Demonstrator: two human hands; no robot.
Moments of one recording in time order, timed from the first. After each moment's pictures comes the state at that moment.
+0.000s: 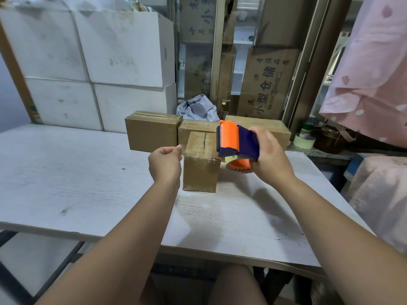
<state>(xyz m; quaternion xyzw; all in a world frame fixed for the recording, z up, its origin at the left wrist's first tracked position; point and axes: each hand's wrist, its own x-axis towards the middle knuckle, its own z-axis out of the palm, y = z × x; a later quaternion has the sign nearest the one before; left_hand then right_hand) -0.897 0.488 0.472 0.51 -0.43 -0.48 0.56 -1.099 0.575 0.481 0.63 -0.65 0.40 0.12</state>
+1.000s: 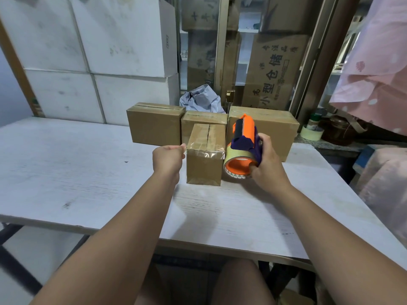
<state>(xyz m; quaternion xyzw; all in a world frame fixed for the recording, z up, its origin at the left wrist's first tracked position) -0.890 0.479 0.465 0.51 -0.46 -0.54 0.48 -1.092 0.568 0.438 0.58 -0.65 0.48 -0.01</state>
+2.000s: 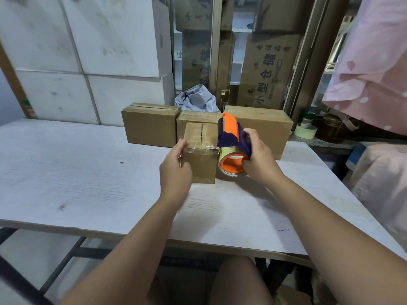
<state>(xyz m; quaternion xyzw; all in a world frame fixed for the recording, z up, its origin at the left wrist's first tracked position) -0.894 0.512 0.438 0.42 -0.64 -0.38 0.52 -1.082 0.568 0.458 0.59 -0.70 0.41 -0.02</state>
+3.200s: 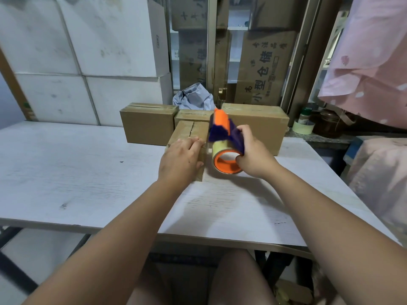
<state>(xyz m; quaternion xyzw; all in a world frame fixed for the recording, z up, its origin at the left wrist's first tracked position) -0.895 0.496 0.453 0.38 -0.88 0.11 0.26 -1.078 0.571 0.469 0.60 -0.72 0.34 -0.05</state>
